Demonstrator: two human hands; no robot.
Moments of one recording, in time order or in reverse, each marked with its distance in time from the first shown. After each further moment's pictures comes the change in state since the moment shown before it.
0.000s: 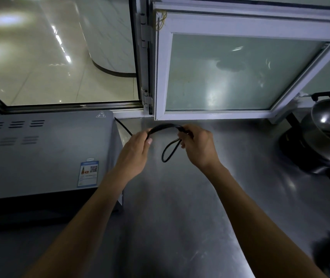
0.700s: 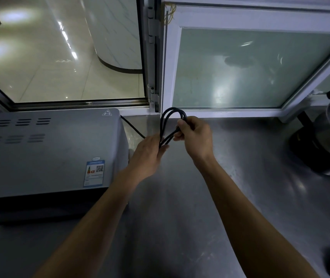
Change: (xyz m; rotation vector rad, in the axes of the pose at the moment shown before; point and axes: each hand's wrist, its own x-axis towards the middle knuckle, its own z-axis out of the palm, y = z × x) left_hand 0.006 0.000 0.017 0.043 -0.058 0.113; right_hand 0.014 -0.026 0.027 0.429 0.090 0.312
